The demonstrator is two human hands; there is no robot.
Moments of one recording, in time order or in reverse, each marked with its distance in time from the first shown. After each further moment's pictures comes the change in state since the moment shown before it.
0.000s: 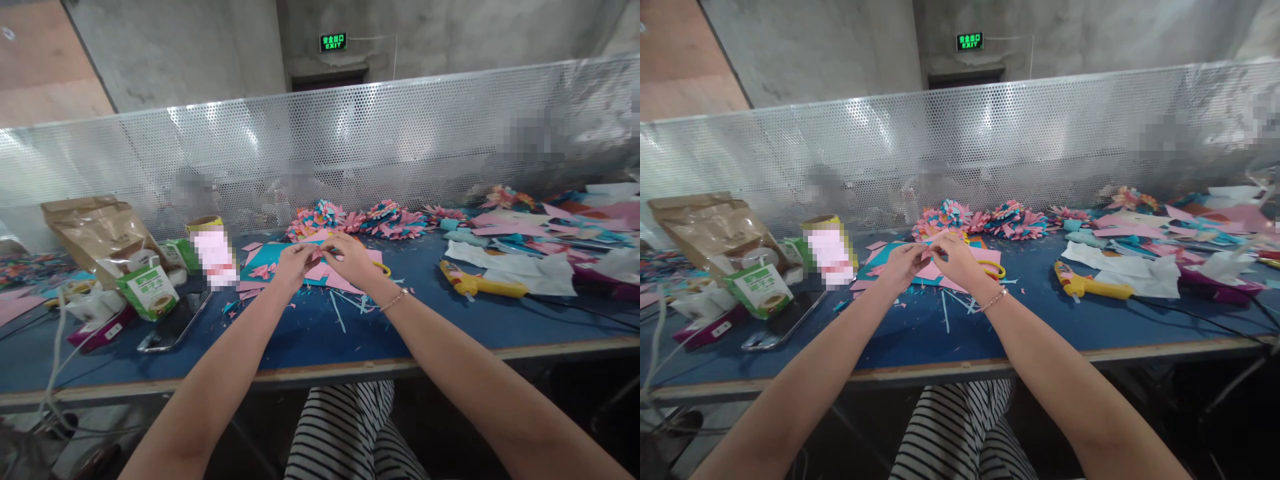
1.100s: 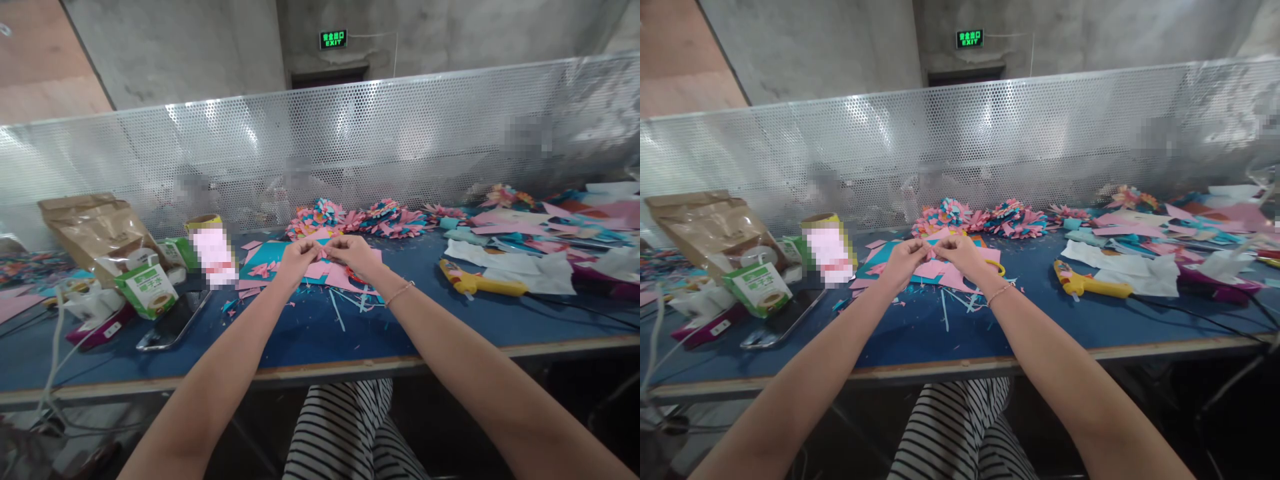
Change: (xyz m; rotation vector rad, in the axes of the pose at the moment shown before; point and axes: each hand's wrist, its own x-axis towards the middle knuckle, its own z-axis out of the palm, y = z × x) left_hand -0.003 0.003 0.002 0.313 -0.144 0.210; right_hand 0.000 0.025 0.005 0.493 -0.100 0.444
